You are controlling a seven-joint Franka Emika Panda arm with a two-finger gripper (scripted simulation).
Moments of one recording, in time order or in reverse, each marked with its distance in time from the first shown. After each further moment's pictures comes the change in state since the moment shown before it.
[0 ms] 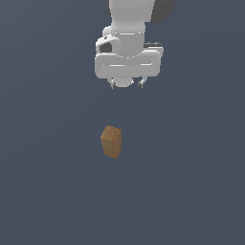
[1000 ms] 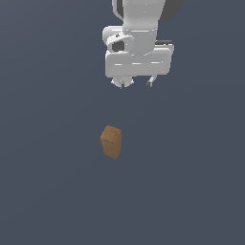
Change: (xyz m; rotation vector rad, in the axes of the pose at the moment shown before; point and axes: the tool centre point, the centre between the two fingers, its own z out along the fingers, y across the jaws) arm 0.003 -0.031 -0.005 0.001 0.007 -0.048
